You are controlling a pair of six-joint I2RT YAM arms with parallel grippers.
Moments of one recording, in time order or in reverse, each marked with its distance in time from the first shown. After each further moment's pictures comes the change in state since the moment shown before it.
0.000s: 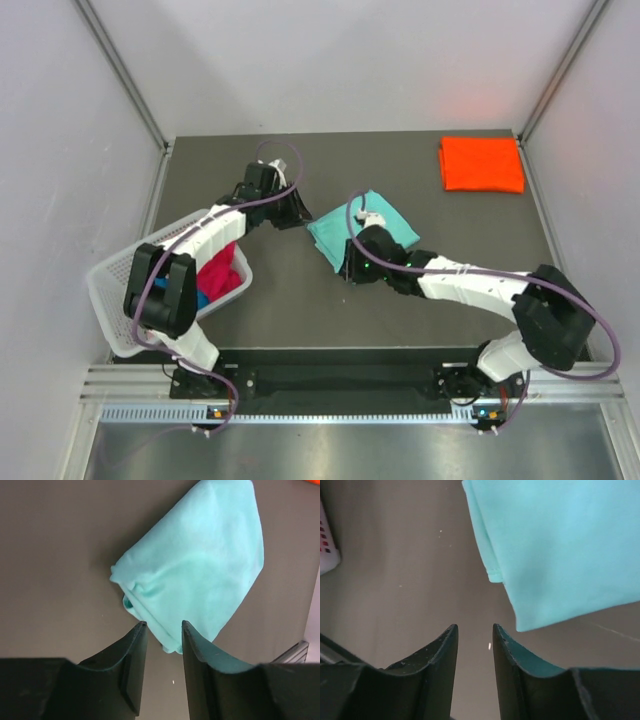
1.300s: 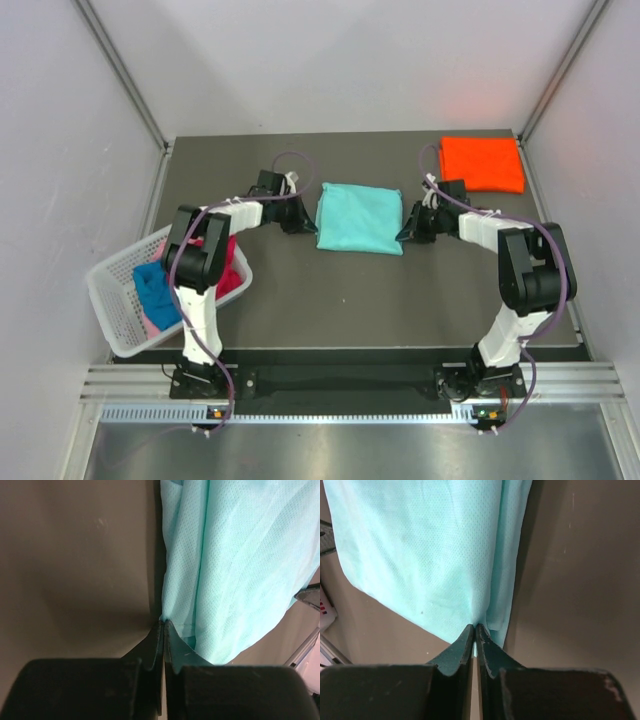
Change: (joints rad) left arm 0.061 0.407 0.143 0.144 0.188 0.084; right arm -0.686 0.324 0.148 -0.010 -0.587 -0.245
